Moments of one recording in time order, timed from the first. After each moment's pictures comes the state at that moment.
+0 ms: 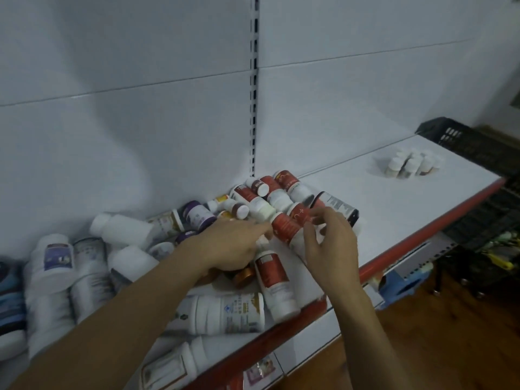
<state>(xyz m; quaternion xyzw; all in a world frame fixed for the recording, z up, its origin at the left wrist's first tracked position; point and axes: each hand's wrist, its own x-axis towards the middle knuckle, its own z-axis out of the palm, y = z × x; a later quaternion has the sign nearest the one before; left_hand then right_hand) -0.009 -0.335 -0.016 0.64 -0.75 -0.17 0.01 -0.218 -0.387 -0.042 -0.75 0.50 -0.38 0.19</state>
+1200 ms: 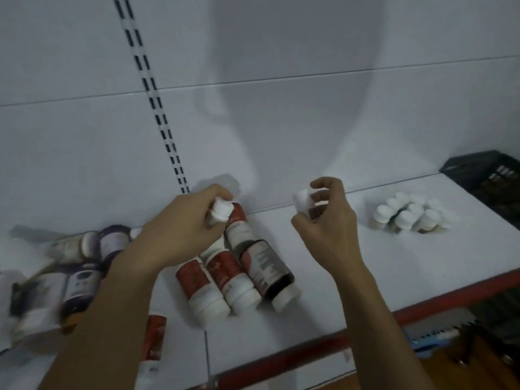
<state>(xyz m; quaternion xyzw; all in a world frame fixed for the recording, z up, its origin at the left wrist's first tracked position) -0.083 -0.447 0.037 0.79 -0.54 -0.12 0.27 -0.279 -0.608 -0.004 -0.75 0.35 -0.38 0.40</state>
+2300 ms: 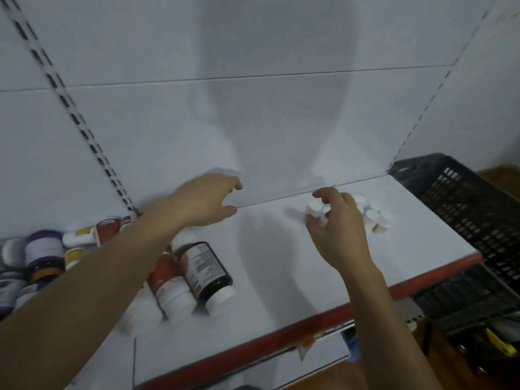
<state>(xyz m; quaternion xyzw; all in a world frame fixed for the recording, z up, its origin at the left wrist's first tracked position) -0.123 -0.590 0.028 0.78 -0.61 -0.12 0.04 -0.376 -0.694 -0.014 -0.81 0.44 -0.30 0.24</state>
